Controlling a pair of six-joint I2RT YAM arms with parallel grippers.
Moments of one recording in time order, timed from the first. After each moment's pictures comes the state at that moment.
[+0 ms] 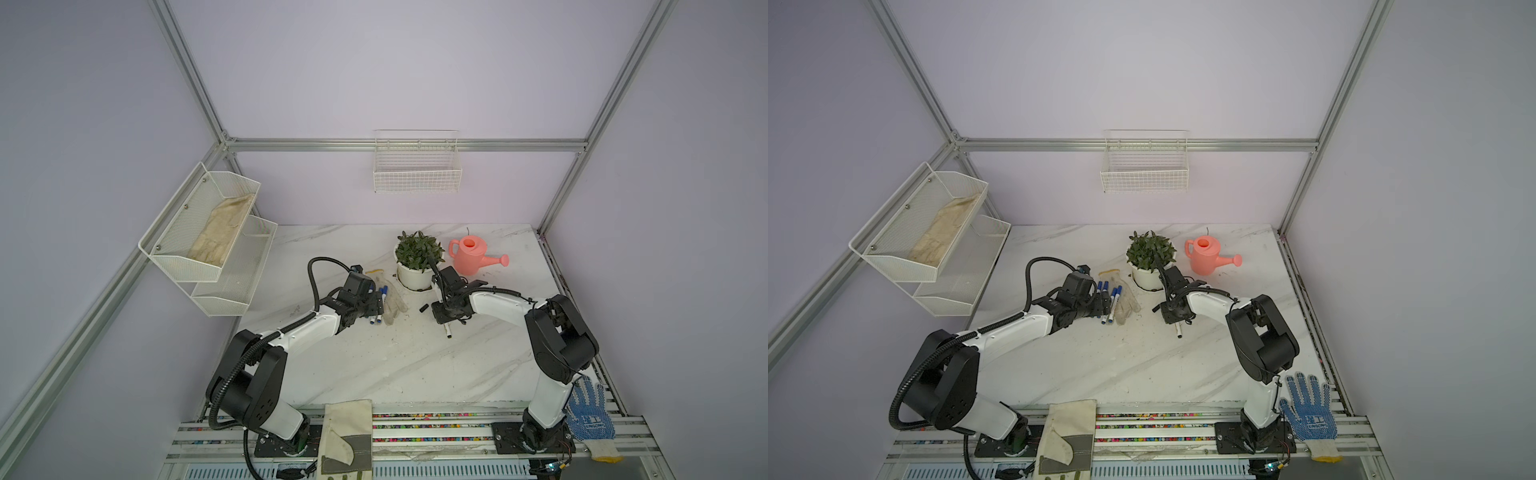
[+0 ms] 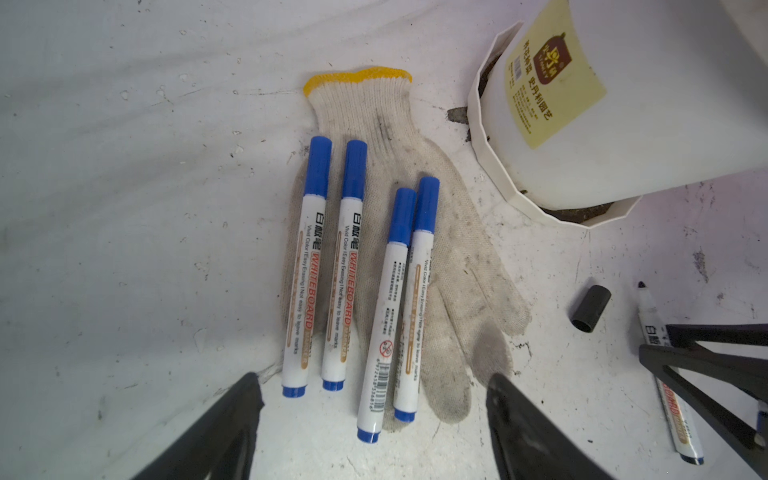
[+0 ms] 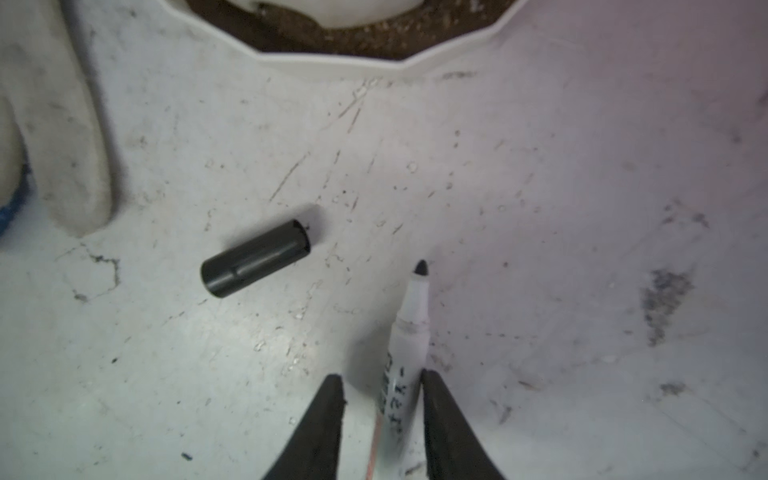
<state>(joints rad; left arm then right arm) -0.49 1.52 0.92 -0.24 -0.13 -0.50 0.55 1.84 1.15 -0.50 0.03 0.23</state>
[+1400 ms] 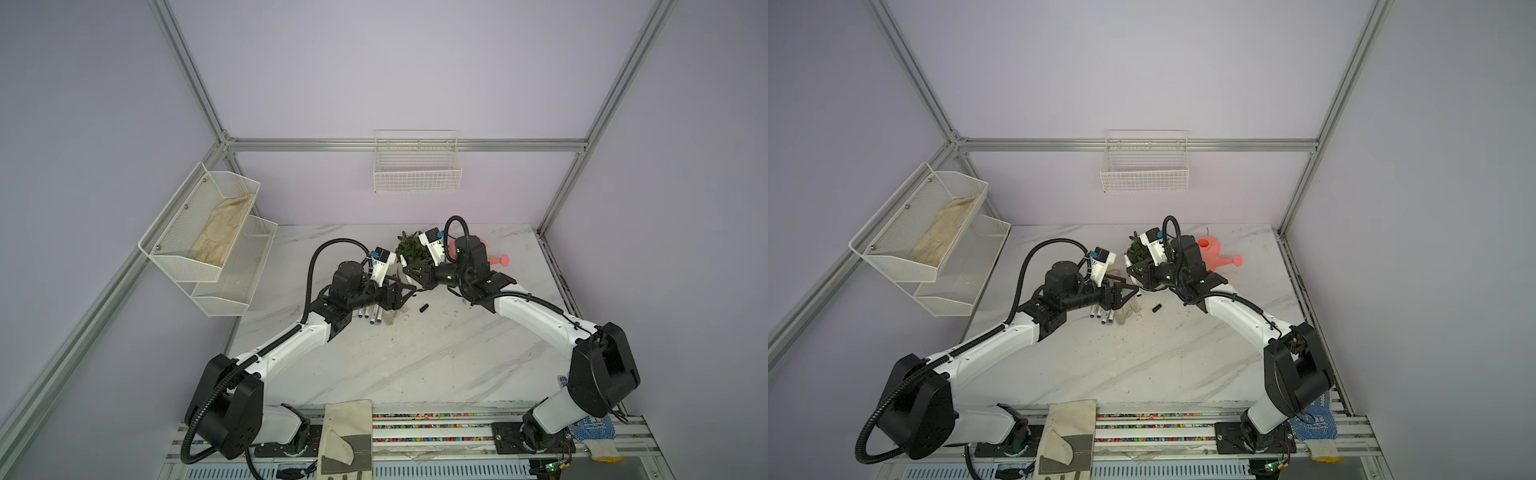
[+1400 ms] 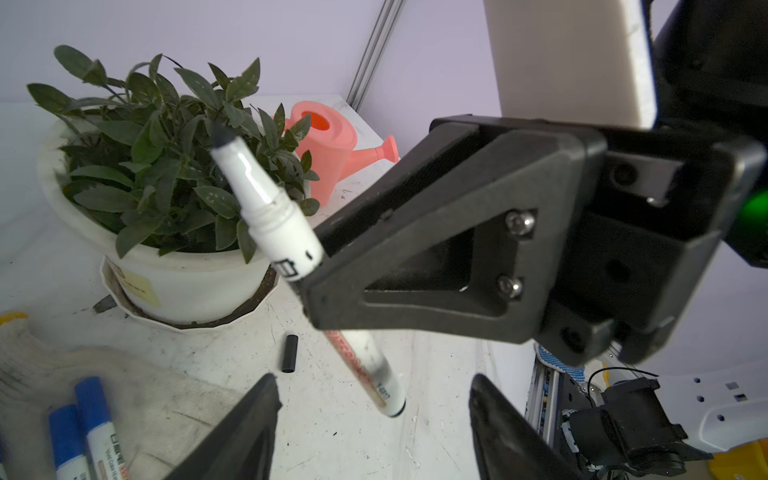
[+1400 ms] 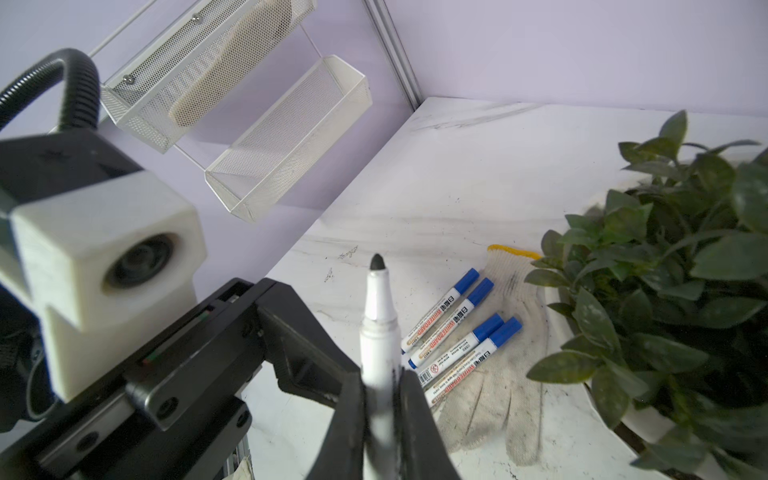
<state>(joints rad) -0.51 1.38 0.92 0.13 0.50 -0.32 0.54 1.57 1.19 0.02 -0.59 0.35</state>
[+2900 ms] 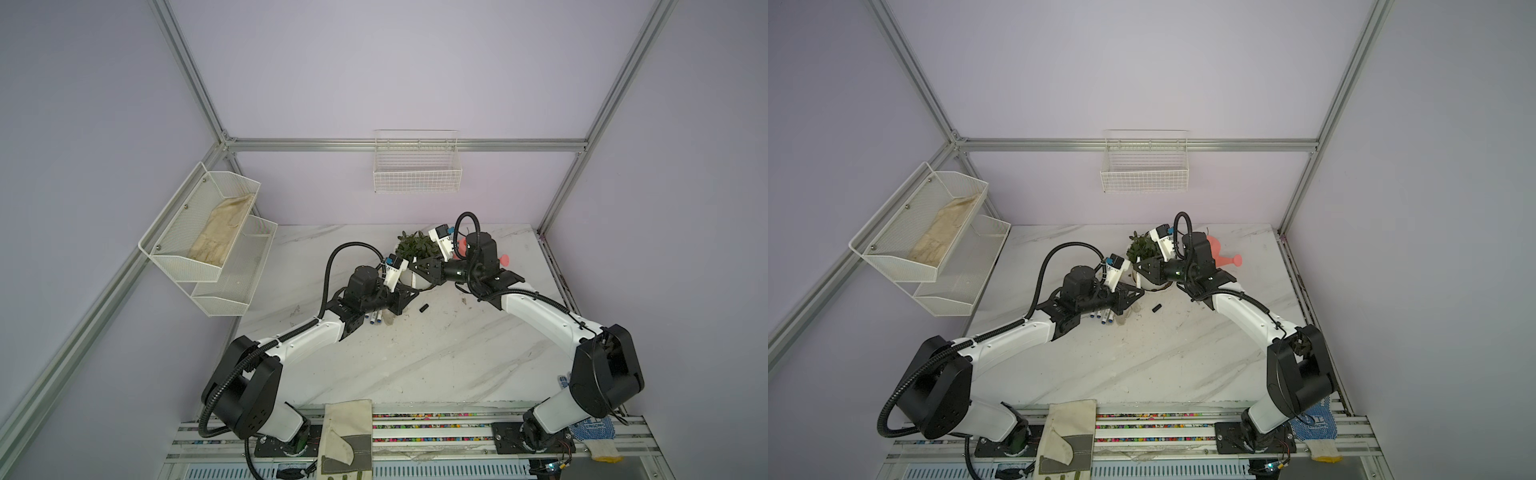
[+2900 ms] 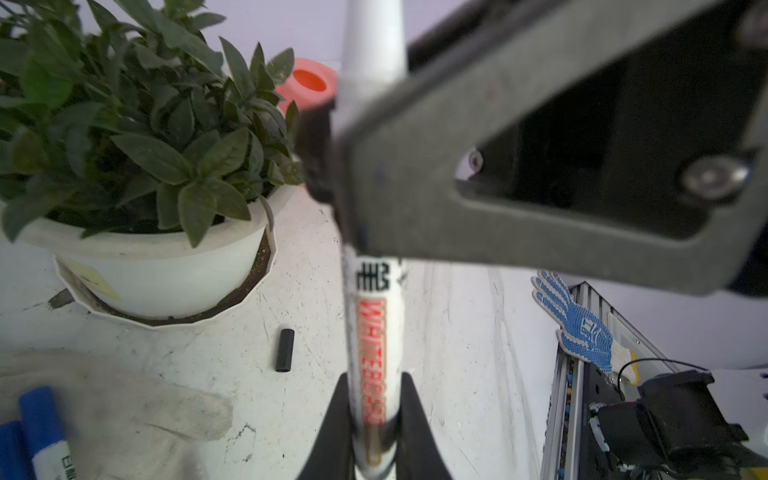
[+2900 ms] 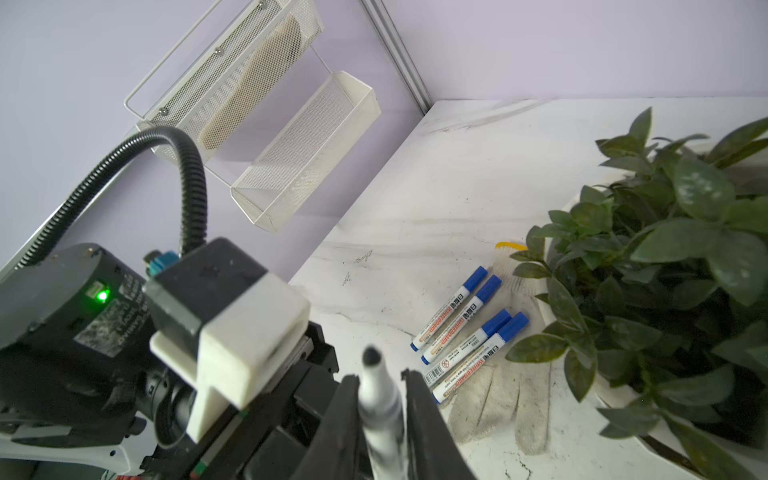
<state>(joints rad) -0.59 1.48 0.92 0.15 0.43 -0.27 0.47 1.56 1.18 0.03 -0.69 0.41</state>
